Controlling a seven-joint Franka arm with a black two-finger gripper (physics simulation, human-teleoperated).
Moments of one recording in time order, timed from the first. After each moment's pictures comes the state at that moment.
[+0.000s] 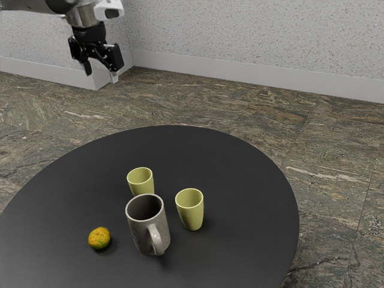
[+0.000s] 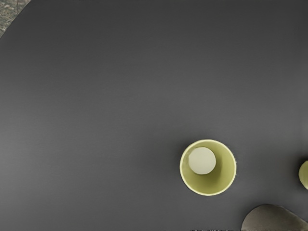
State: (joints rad) arm -0.41 0.17 0.53 -1.33 -0.01 1.55 0.13
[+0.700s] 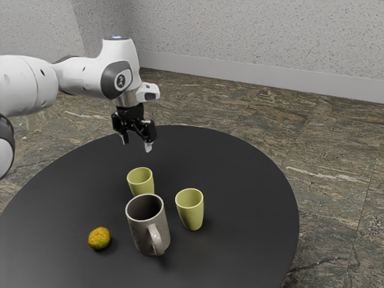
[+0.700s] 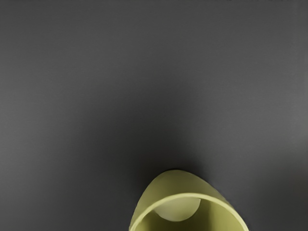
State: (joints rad) arm -0.18 0.37 0.27 -1.63 -0.10 1.92 0.16
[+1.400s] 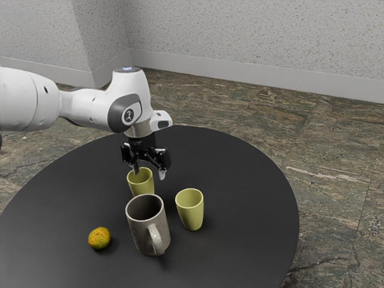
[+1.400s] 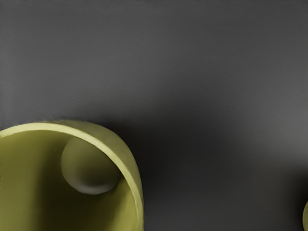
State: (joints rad) arm -0.24 0.28 0.21 -1.90 -0.10 2.13 -0.09
